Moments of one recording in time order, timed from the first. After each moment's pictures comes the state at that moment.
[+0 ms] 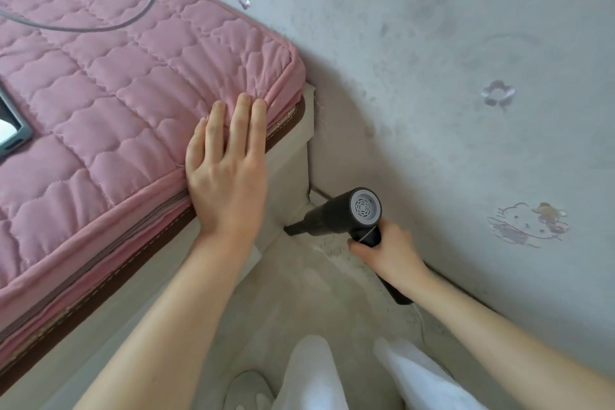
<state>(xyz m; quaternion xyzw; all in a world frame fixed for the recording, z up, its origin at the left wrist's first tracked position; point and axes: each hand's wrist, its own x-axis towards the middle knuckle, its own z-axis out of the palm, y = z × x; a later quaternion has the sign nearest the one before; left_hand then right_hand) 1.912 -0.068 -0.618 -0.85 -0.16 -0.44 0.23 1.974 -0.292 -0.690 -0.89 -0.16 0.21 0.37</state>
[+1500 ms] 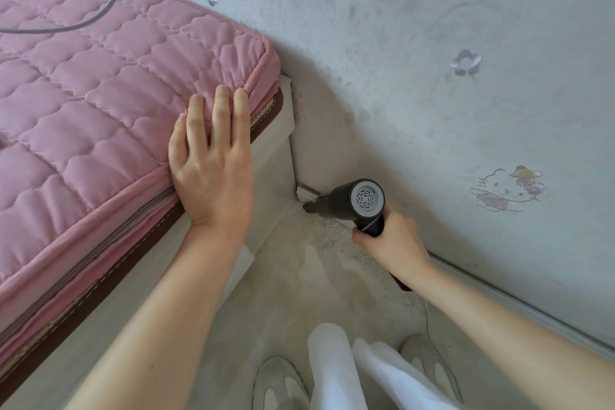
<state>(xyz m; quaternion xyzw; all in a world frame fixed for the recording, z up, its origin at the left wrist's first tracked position) 1.921 -0.061 -0.625 -0.84 -0.13 -0.46 0.27 1.965 -0.307 -0.702 -0.92 -0.11 0.13 0.36</state>
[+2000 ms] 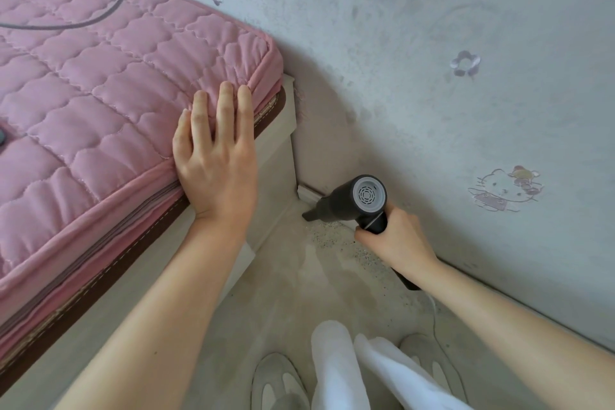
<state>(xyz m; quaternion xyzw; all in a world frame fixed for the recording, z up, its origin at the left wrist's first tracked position) 1.927 -0.061 -0.622 -0.82 -0.11 -0.49 0.27 1.965 -0.312 -0.691 -0.92 -0.11 0.14 0.36</state>
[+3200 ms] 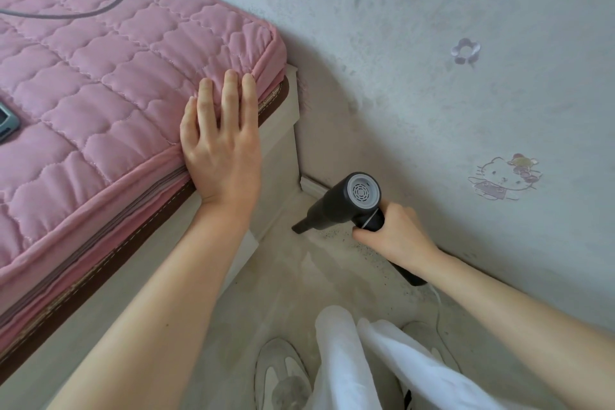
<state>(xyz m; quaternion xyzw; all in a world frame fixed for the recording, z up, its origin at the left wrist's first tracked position) 1.925 -0.062 -0.623 -0.83 -0.12 -0.48 0.27 1.957 -0.314 -0.684 -0.91 -0.17 0.18 0.32</state>
